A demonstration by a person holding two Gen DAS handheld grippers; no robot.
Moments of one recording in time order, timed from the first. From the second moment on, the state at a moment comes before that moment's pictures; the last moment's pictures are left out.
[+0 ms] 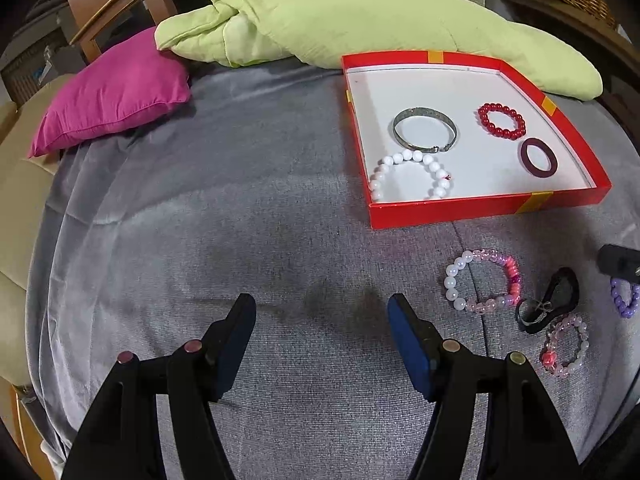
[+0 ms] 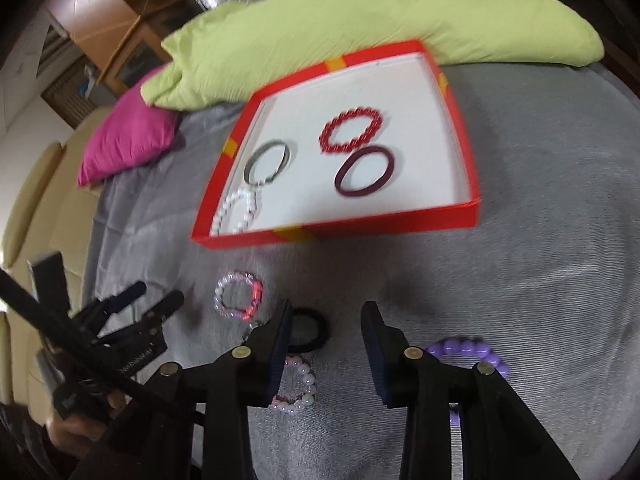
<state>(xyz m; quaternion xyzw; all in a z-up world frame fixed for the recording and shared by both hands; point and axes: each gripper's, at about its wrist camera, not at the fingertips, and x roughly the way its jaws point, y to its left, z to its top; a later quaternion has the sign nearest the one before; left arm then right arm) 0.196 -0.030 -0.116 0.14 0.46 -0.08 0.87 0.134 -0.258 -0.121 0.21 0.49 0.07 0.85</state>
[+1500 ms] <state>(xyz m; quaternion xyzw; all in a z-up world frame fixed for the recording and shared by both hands) 0.196 -0.081 -0.127 0.08 0.48 -0.20 0.85 0.143 -0.280 -0.144 0.16 0.49 0.01 0.86</state>
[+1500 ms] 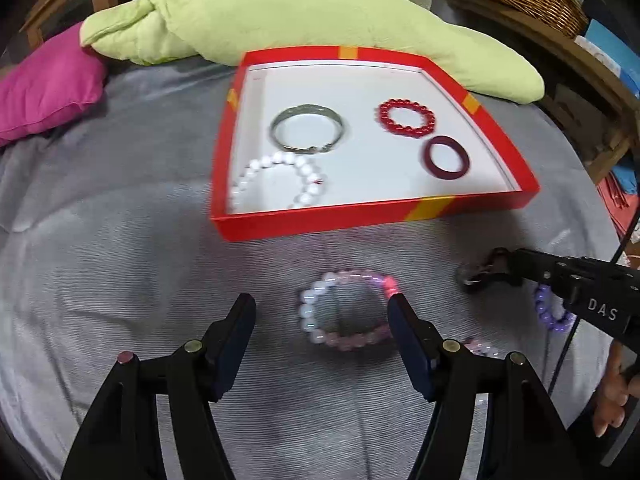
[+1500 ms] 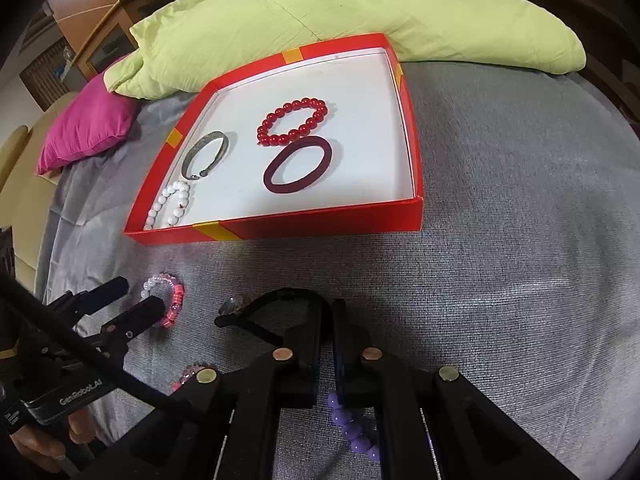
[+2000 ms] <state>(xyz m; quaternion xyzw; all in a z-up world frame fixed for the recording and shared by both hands) 0.192 -0.096 -0.139 0.10 0.48 -0.22 0.85 0.145 -0.289 -0.148 0.18 0.48 0.03 0.85</state>
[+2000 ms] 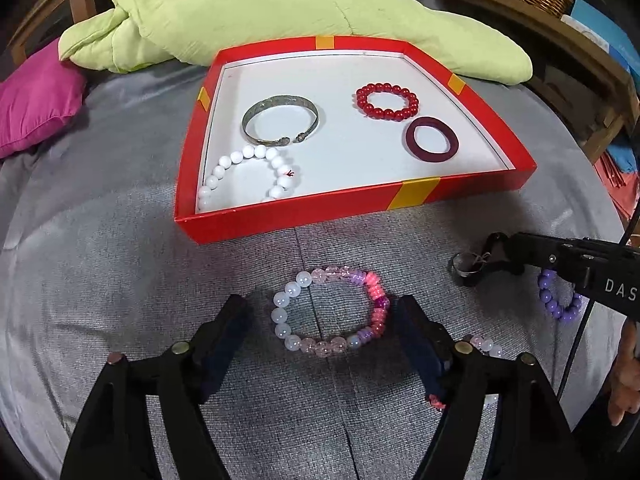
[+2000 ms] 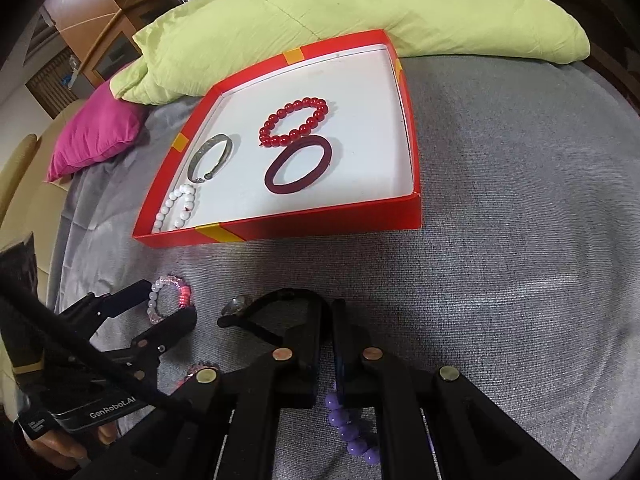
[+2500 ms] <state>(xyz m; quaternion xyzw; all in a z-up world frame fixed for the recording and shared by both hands) 0.198 -0.093 -0.137 0.10 0.47 -0.21 0.85 0.141 -0.288 -0.147 0.17 0.48 0.04 0.86</state>
